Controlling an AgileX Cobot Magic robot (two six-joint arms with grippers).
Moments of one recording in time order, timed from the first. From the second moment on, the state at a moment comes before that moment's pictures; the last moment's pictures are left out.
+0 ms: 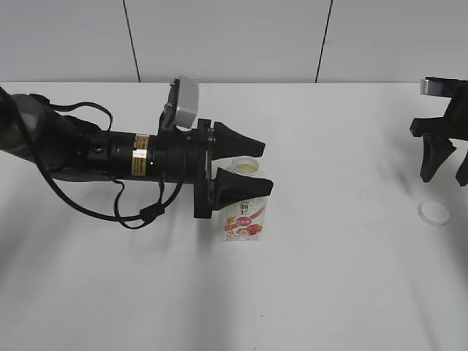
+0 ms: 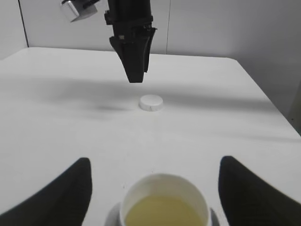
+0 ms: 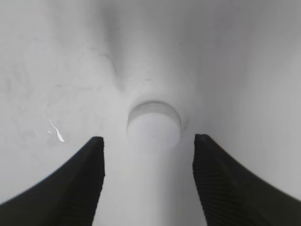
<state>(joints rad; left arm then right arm) -0.36 2.21 -1.12 1.38 -1.20 -0.59 -0.06 2.12 -1.55 0.14 1.20 -0.09</state>
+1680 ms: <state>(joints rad) -0.37 1.68 -1.12 0.51 0.49 -0.67 -0.06 1.90 -1.71 0.18 1.22 -0.07</state>
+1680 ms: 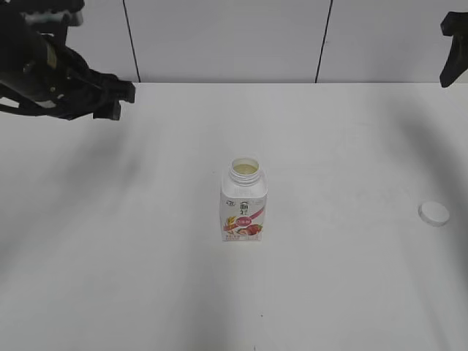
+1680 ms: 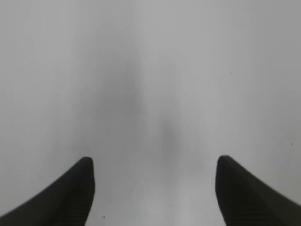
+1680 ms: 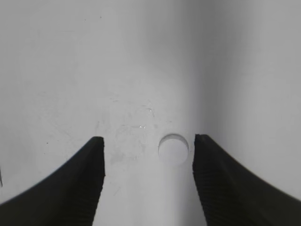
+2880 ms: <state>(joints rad) -0.12 1.69 -1.41 0.15 1.17 -0.28 -0.06 1.70 -1.54 0.22 1.22 -0.14</state>
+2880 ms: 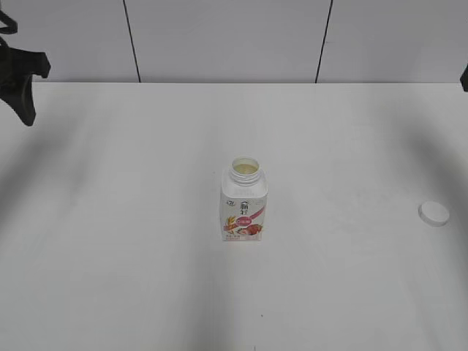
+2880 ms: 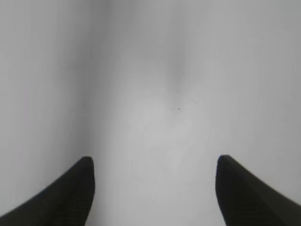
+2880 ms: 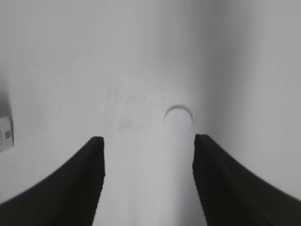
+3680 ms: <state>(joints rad) -0.12 1.23 -1.04 0.10 1.18 -0.20 -0.06 1.04 -0.91 0.22 1.22 -0.17</state>
